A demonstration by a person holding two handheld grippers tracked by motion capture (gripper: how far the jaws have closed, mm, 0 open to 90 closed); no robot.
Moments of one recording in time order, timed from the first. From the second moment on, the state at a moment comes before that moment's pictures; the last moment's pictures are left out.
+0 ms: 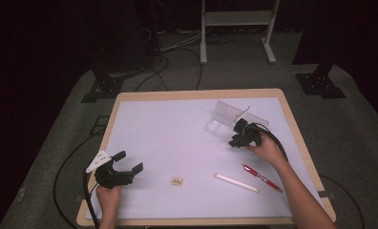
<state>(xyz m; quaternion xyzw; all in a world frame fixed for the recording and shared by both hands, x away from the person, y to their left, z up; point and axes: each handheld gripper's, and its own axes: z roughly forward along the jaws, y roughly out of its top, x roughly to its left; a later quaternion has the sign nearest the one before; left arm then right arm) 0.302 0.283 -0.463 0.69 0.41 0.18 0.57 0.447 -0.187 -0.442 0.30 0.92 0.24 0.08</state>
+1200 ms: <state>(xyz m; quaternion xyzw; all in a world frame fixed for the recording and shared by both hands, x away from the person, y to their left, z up) 0.302 0.285 -0.463 0.69 0.41 0.18 0.57 0.446 -0.173 -0.442 0.24 0.94 0.18 0.12</state>
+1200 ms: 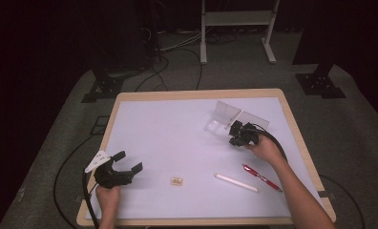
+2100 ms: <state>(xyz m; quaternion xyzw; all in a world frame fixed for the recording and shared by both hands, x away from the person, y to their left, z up) 0.302 0.286 -0.463 0.69 0.41 0.18 0.57 0.436 -0.171 -0.435 0.21 0.95 0.18 0.16</state>
